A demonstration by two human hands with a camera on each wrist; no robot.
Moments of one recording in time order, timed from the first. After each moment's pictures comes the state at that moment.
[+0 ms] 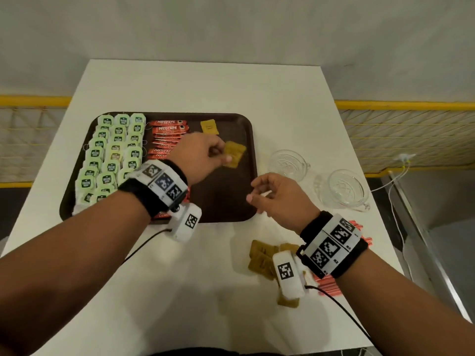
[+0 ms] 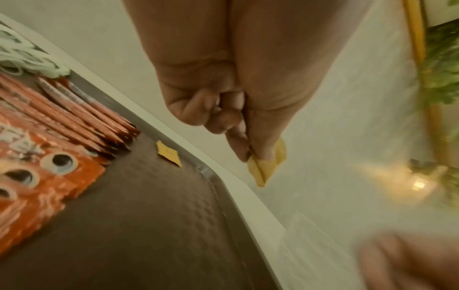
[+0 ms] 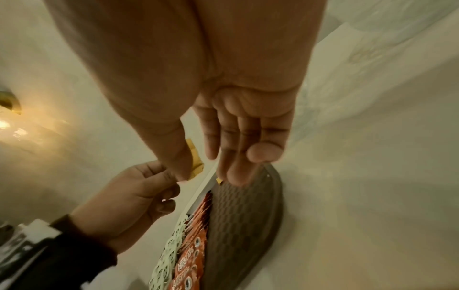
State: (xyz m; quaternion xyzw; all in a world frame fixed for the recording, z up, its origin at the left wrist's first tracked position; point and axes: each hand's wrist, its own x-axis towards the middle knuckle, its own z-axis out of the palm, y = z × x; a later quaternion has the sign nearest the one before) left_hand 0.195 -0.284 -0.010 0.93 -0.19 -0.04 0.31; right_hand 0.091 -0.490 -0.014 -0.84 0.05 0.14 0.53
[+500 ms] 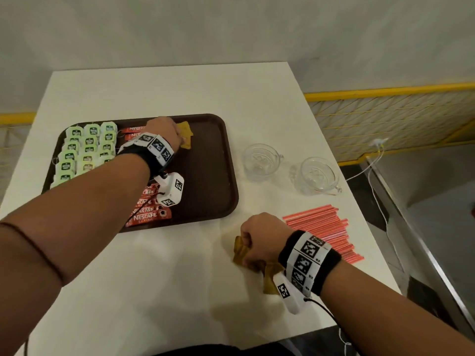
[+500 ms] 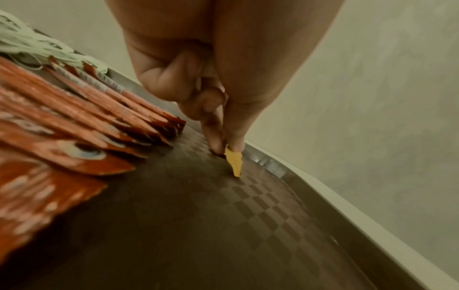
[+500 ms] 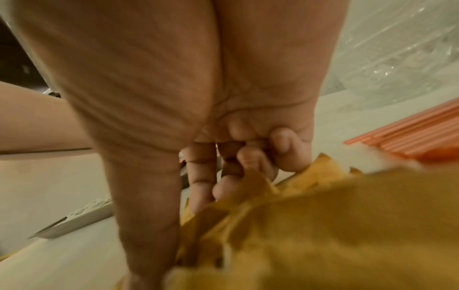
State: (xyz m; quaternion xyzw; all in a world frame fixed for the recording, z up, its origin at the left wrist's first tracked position) left_hand 0.294 -0.291 -0.042 0.99 -0.01 -0.10 0.12; right_hand 0.042 -0.491 -0.036 -0.93 -0.09 0.33 0.14
